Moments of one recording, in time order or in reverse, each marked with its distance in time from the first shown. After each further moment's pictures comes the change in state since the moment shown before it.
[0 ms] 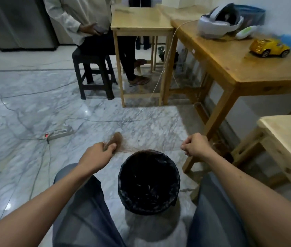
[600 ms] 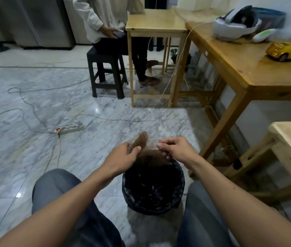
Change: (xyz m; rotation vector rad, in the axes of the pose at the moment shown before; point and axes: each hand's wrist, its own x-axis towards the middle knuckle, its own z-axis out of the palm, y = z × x) left_hand -0.030 0.033 0.033 -0.082 -0.046 0.118; right_hand -0.030 -0.037 0.051 0.514 -0.324 -0.205
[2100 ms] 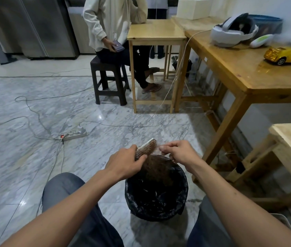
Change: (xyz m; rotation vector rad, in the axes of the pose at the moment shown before) left_hand 0.001 0.009 0.002 0.389 0.069 0.182; right_hand -0.001 -0.003 -0.002 -0.010 0.071 0.014
